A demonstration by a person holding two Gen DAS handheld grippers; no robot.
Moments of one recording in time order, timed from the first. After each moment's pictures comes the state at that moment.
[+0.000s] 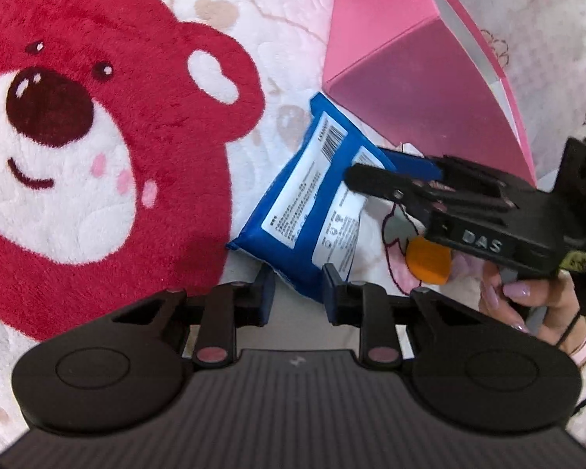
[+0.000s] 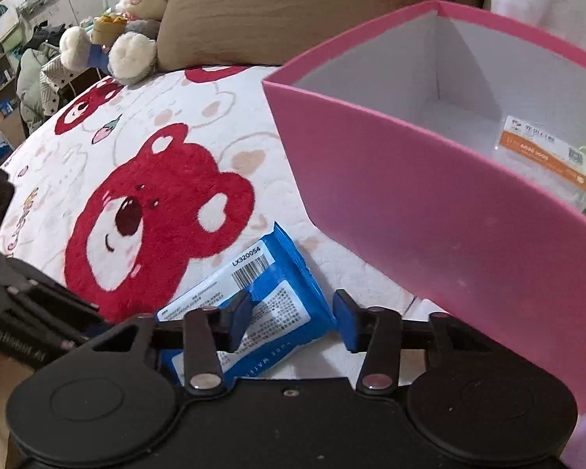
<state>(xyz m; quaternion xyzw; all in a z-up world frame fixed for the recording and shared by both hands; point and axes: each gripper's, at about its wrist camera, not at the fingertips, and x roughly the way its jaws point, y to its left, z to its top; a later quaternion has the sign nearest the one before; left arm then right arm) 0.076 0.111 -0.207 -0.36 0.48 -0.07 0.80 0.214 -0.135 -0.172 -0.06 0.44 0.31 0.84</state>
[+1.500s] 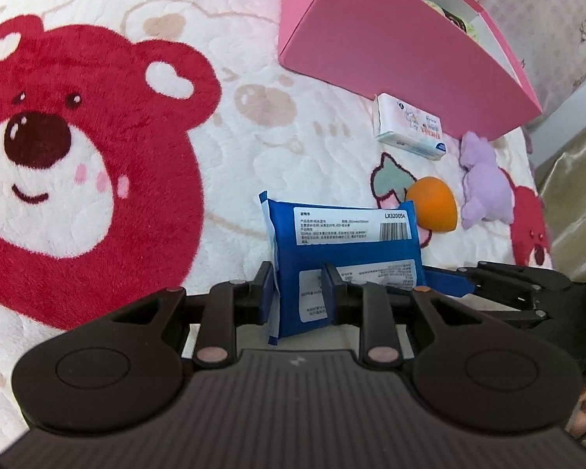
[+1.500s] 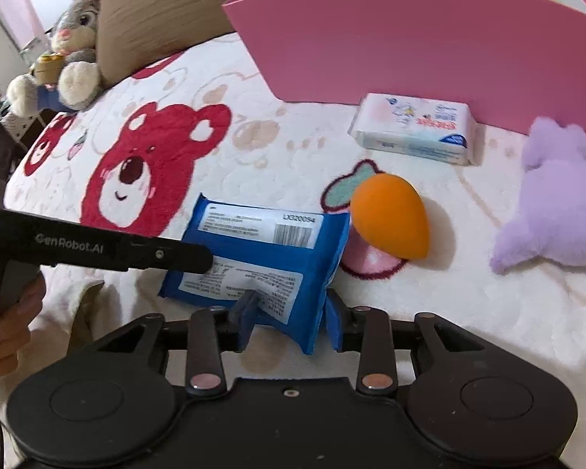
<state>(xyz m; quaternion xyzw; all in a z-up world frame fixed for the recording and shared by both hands) 0.067 0.069 -0.183 -0.23 0.51 -0.07 0.83 0.100 -0.168 -0.191 0.06 0.49 0.19 0.85</state>
